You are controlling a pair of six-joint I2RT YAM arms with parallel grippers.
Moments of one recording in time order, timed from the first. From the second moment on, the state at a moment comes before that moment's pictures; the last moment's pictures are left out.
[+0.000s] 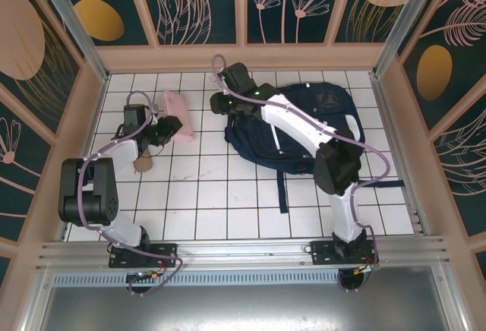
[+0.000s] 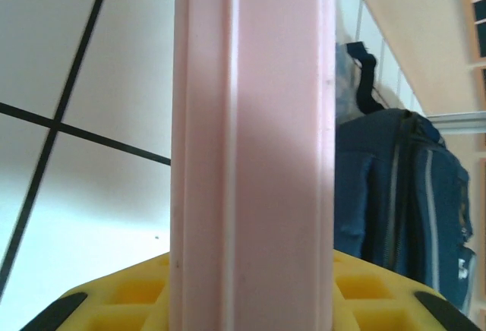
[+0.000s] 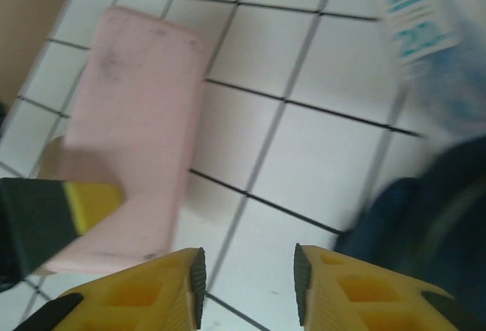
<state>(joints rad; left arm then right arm) 0.01 1.59 0.82 0.05 0.57 -0.77 0.74 2.04 1.89 -0.61 -0.03 0.41</state>
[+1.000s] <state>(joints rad) -0.21 1.47 0.77 0.14 0.56 -0.93 0.65 1.97 1.57 -0.68 0.24 0.36</state>
